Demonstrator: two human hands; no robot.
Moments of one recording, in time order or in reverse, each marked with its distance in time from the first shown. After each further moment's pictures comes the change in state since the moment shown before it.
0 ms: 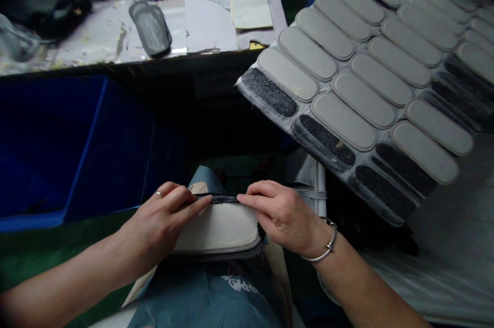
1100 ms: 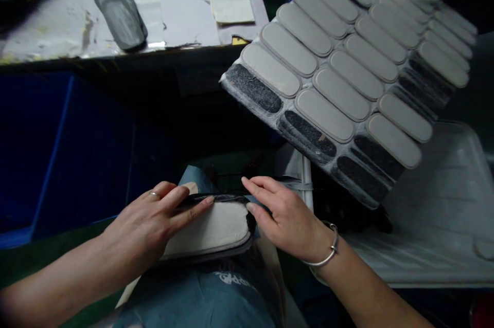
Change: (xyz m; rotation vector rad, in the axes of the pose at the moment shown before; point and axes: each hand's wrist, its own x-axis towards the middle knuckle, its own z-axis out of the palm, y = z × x) left_hand 0.013 0.001 -0.013 0.125 -0.196 0.044; right_hand -0.014 -0.016 -0.009 -0.071 0.022 0.261
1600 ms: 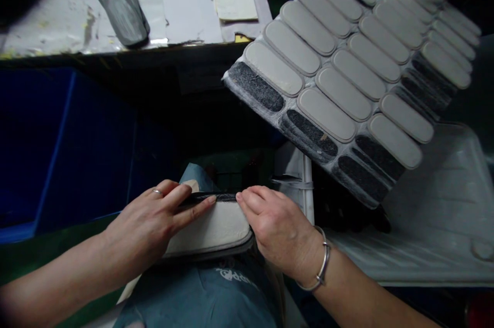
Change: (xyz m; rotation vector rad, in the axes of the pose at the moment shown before) left_hand -0.001 0.001 0.000 0.014 0.015 0.007; right_hand -0.001 -0.022 0.003 -0.360 -0.135 -0.159
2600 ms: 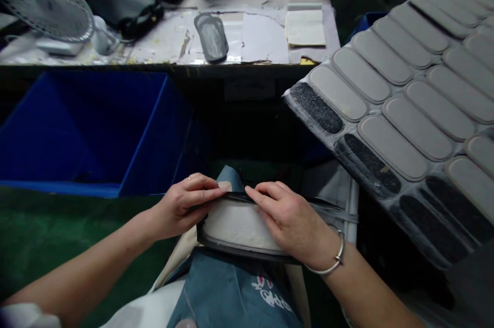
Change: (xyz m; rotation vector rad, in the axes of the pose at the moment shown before) left_hand -0.060 -0.055 0.042 -0.557 0.562 -0.008; right_hand 0.071 -0.027 0.017 0.250 0.016 -0.132
